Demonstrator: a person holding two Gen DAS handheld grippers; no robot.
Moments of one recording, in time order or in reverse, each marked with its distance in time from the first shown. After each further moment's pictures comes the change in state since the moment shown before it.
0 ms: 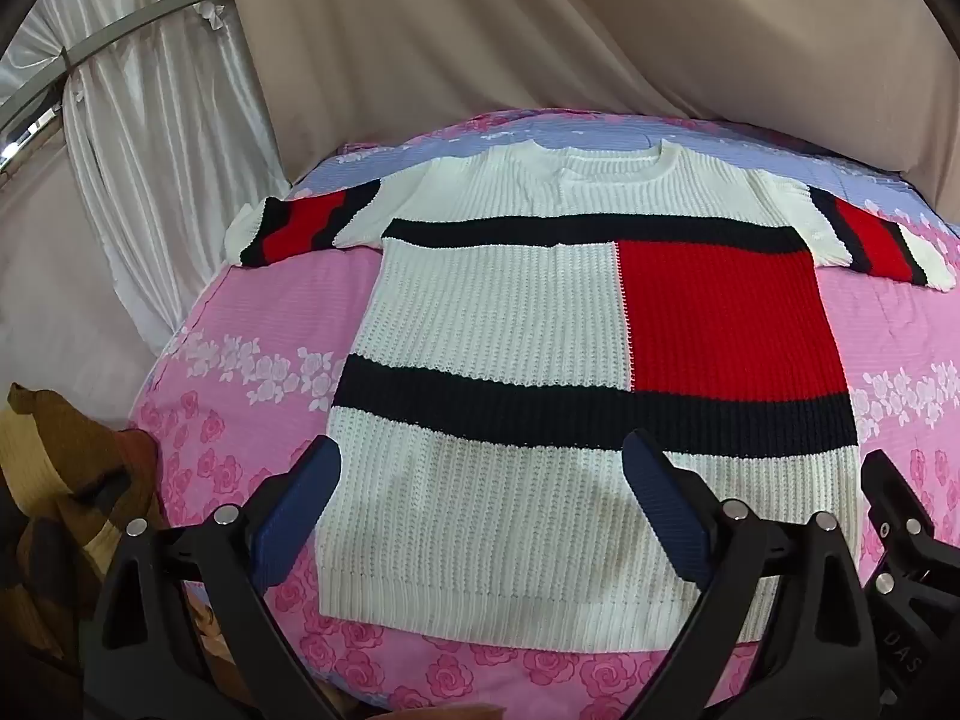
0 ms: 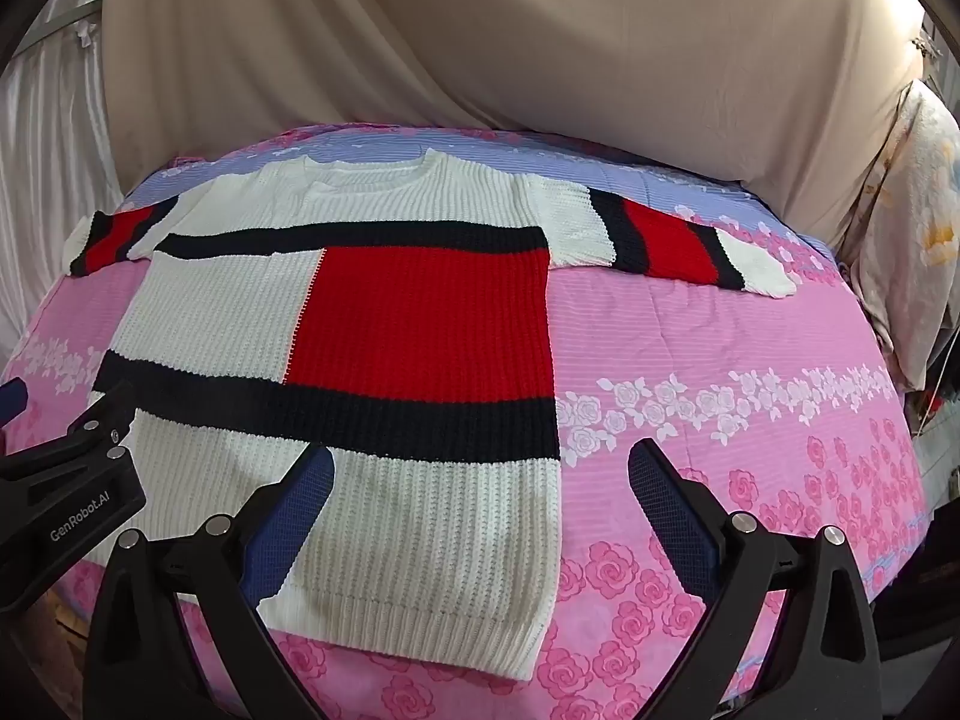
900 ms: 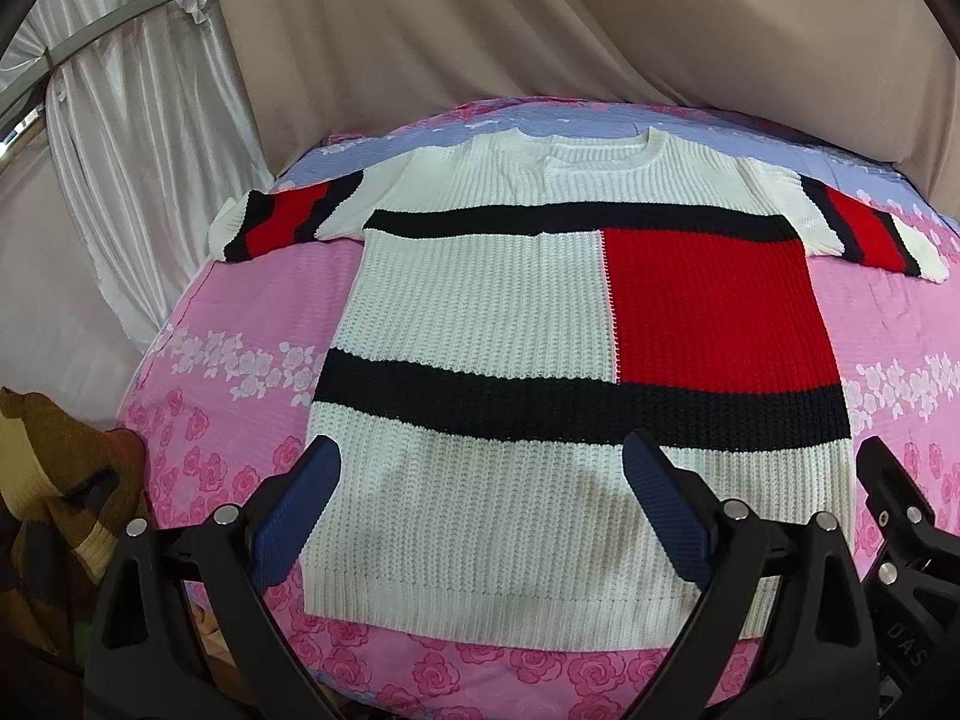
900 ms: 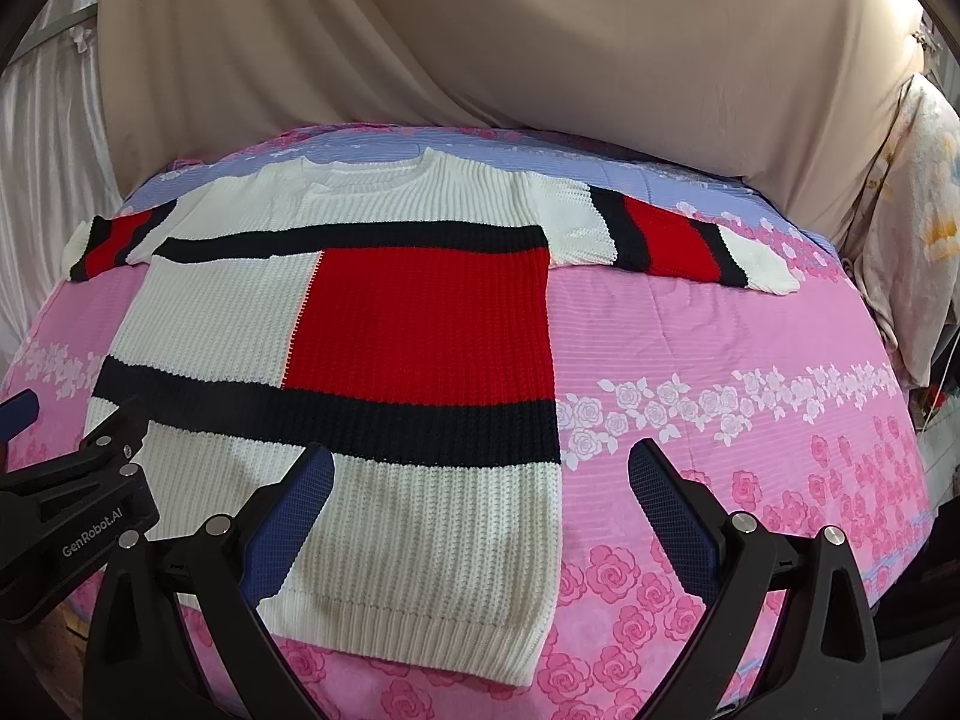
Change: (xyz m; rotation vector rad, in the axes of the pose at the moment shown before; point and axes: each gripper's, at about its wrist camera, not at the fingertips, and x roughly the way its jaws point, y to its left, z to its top) left arm 0.008 -0.008 -0.001 0.010 0.032 -0.030; right arm 0.005 -0.005 0.004 0.011 0.006 0.007
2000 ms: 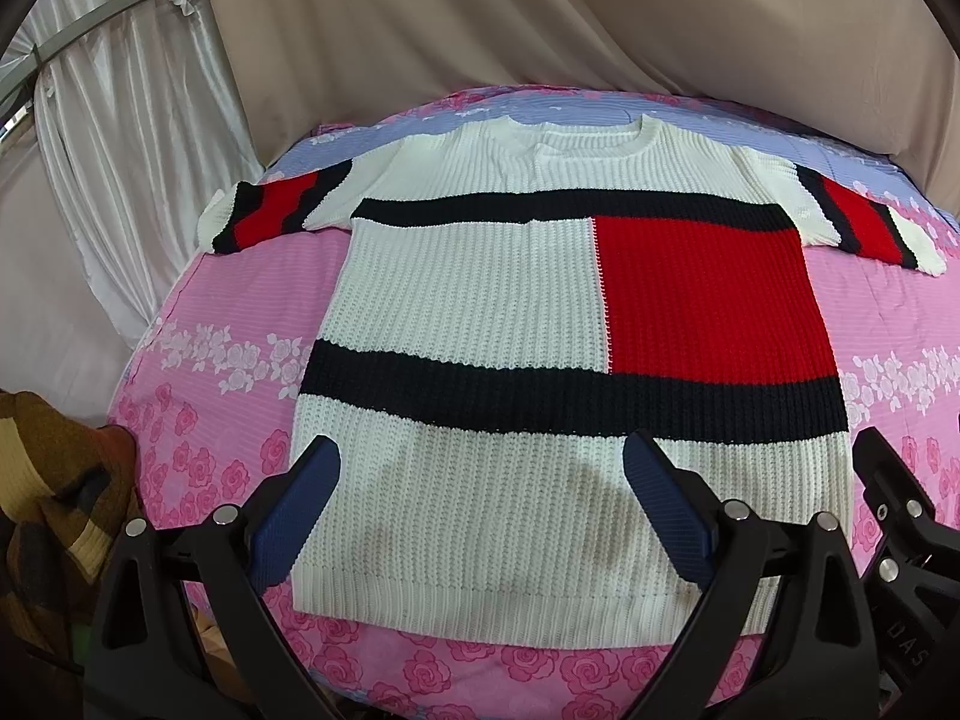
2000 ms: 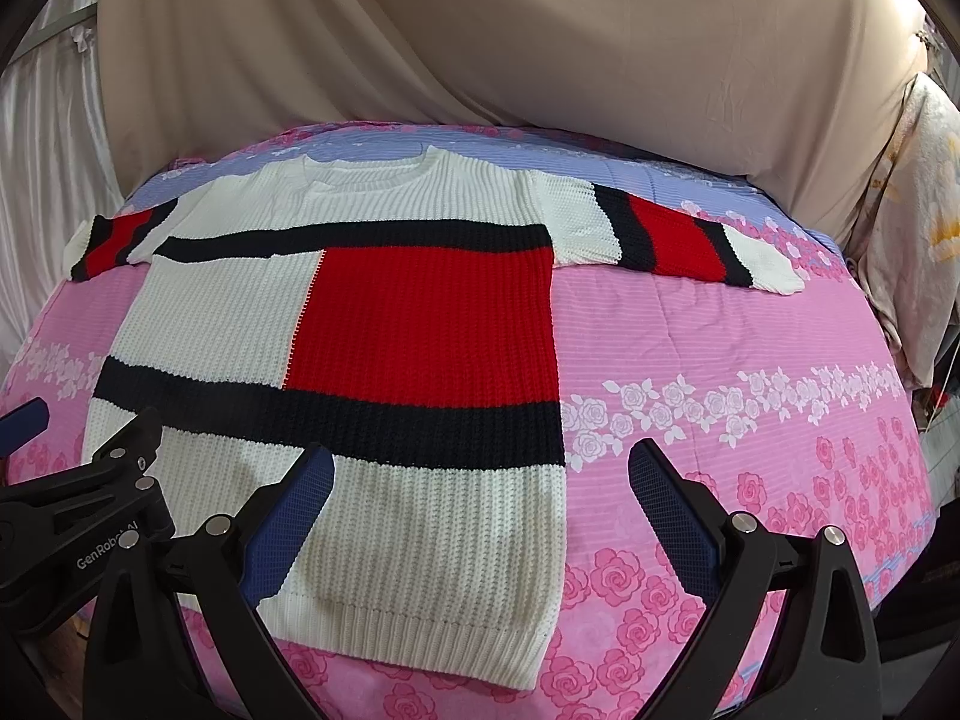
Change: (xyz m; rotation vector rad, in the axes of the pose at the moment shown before) left arm 0.005 -0.005 0.001 0.007 0.025 -0.017; right arm 0.003 0.002 0.000 -0.003 0.006 0.006
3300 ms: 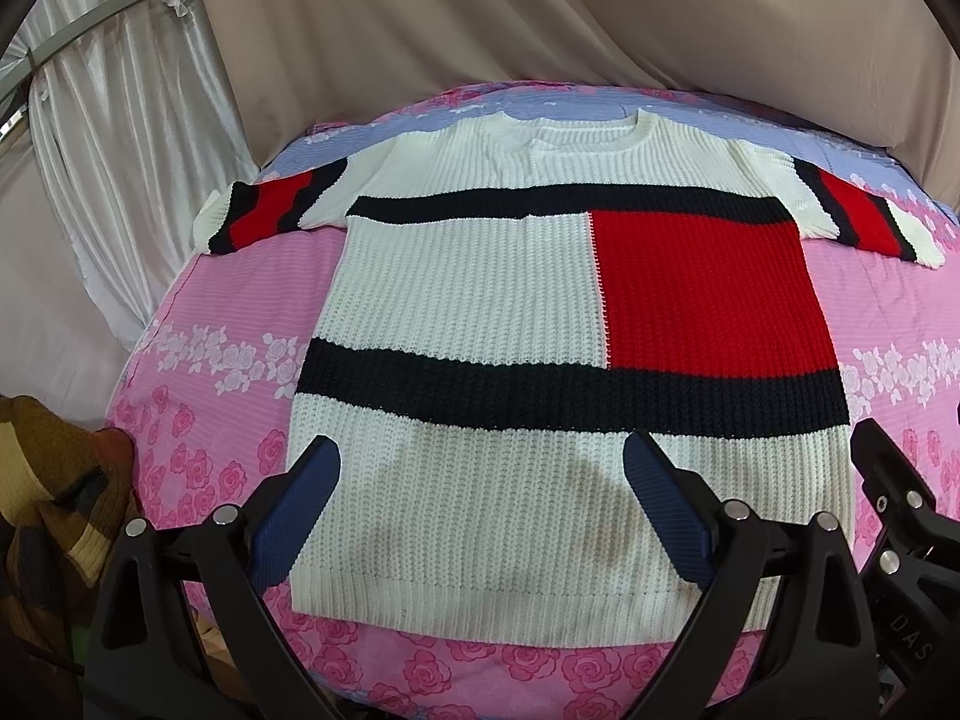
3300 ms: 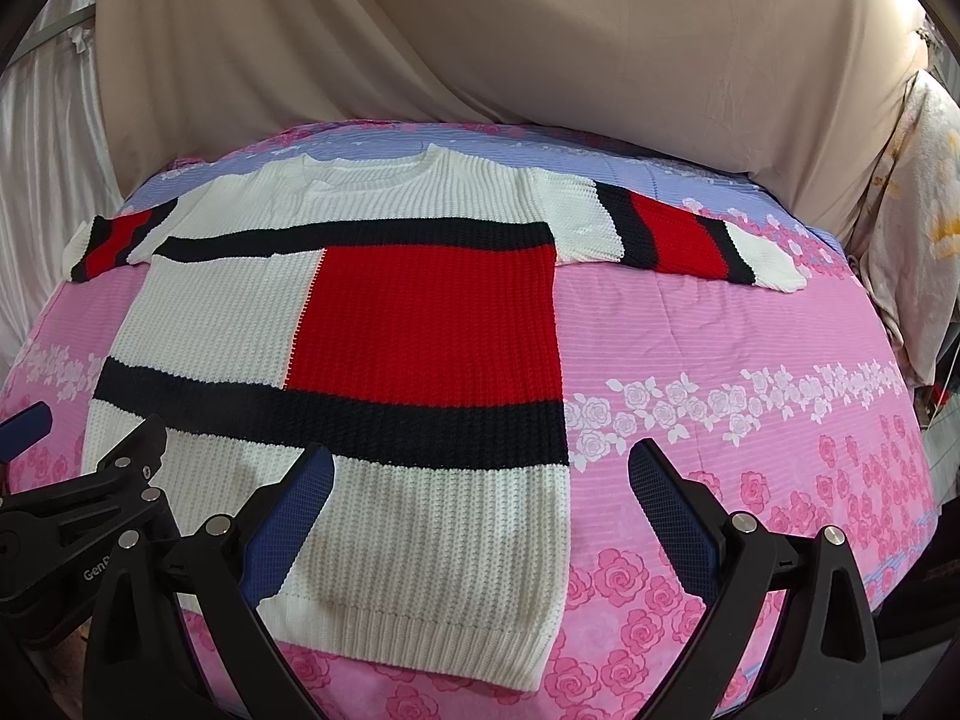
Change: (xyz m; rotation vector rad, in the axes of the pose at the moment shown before) left arm 0.003 -0.004 -0.001 0.007 0.004 0.001; right arm 0.001 0.001 0.000 0.002 0.003 0.004
